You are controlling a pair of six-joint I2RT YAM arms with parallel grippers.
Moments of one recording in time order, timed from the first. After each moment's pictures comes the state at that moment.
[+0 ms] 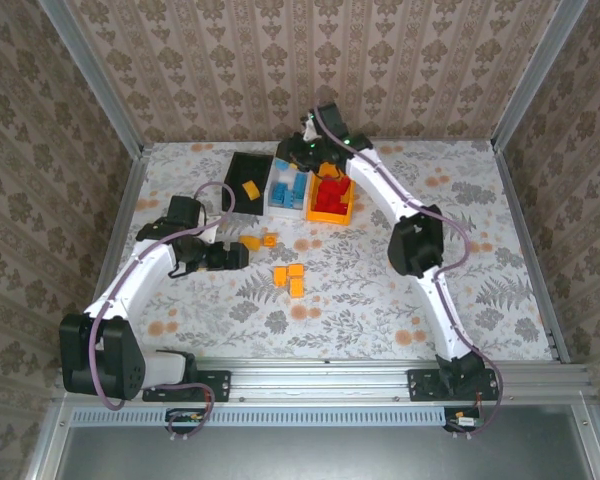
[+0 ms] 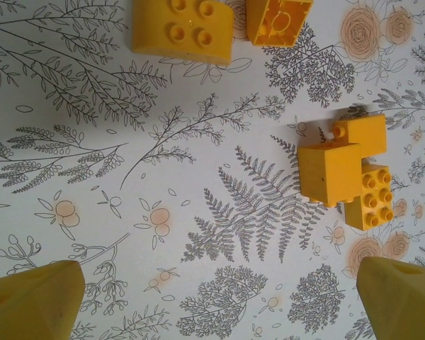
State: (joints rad) left arm -0.20 1.29 0.93 -0.84 0.34 -0.11; right arm 0.45 2.52 2.54 -0.68 -0.49 0.82
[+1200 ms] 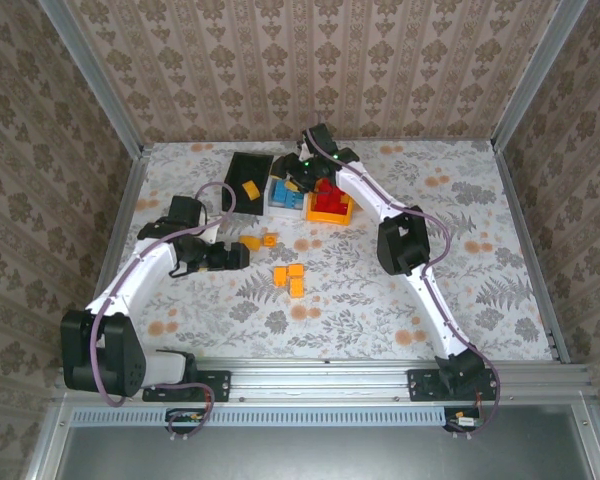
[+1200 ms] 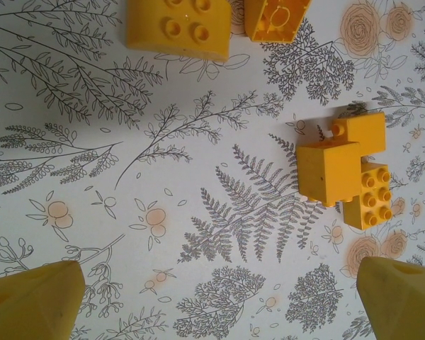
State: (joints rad) left arm -0.19 1.30 0.93 -0.84 0.35 -0.11; right arm 0.46 2.64 2.53 -0.66 -0.52 0.85
